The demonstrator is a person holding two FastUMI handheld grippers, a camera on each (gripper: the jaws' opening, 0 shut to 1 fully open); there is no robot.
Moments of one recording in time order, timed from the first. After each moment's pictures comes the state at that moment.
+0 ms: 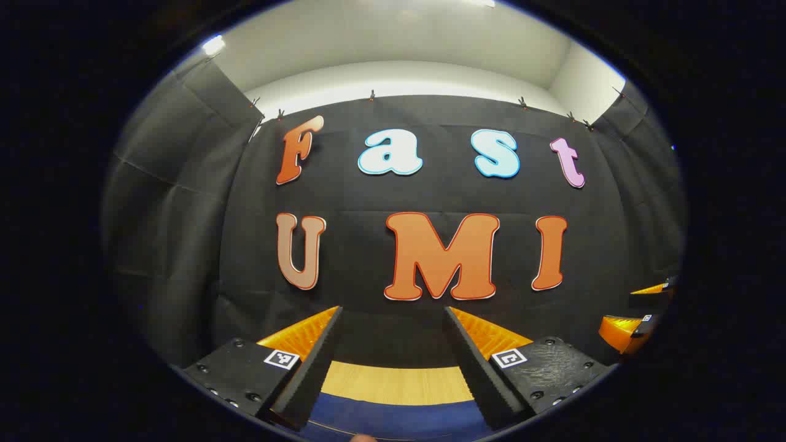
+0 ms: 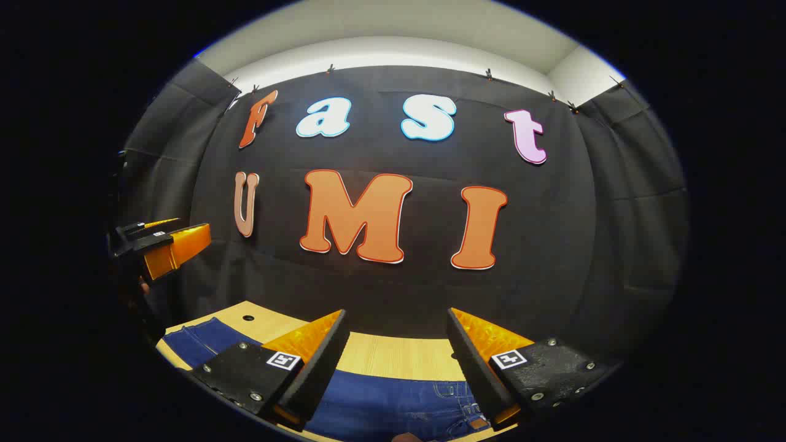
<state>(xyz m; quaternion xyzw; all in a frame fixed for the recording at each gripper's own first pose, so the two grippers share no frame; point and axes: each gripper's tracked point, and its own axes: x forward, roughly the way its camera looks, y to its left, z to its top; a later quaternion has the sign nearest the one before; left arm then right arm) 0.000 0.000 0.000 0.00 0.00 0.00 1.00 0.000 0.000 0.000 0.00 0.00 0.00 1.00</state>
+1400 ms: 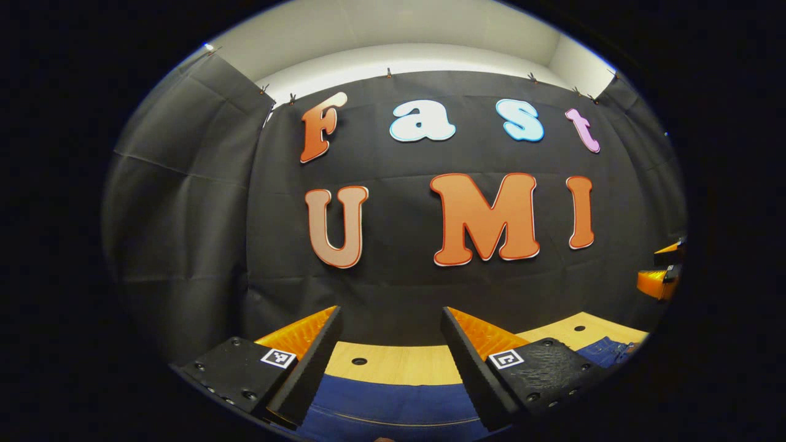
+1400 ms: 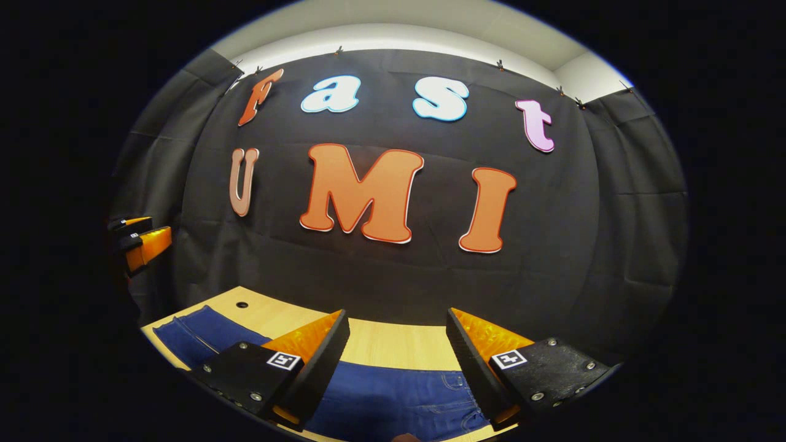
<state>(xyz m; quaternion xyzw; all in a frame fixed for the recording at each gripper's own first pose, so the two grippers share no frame) 0.002 0.141 -0.077 0.05 0.06 0.04 1.00 0.023 0.018 -0.040 -0.03 0.04 -0.02 1.00</state>
